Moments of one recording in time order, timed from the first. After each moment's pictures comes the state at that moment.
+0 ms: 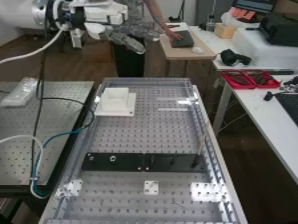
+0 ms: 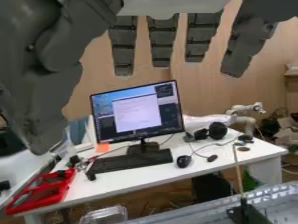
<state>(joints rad) 1.89 -1.50 -1.90 -2.93 -1.11 -0.61</state>
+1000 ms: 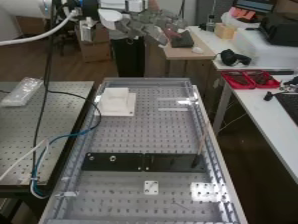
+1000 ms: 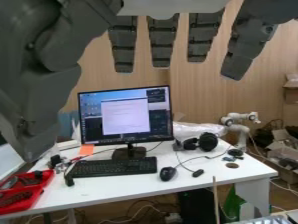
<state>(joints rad) 1.72 -1.62 -1.69 -3.04 -1.28 -0.70</state>
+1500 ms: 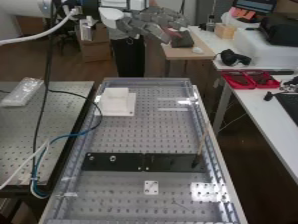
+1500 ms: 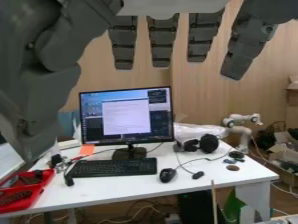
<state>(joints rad) 1.70 -1.63 -1.67 -3.04 -1.31 -0.72</state>
